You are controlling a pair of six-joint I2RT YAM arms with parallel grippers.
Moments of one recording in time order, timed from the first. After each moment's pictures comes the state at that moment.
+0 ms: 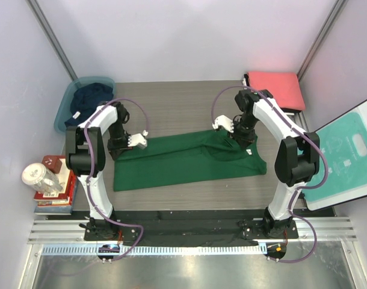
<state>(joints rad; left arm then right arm) -0.06 2.00 1.50 -1.33 0.05 1.39 0.25 1.85 1.61 -1.34 -0.24 -1.14</state>
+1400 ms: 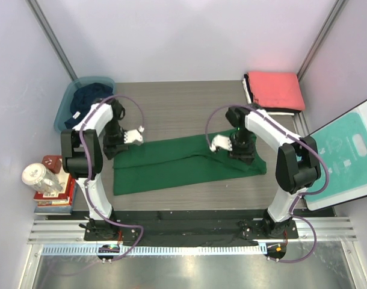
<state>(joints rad) -0.04 1.96 1.48 -1.34 0.00 1.40 0.37 1.76 1.34 -1.35 -0.04 -1.18</state>
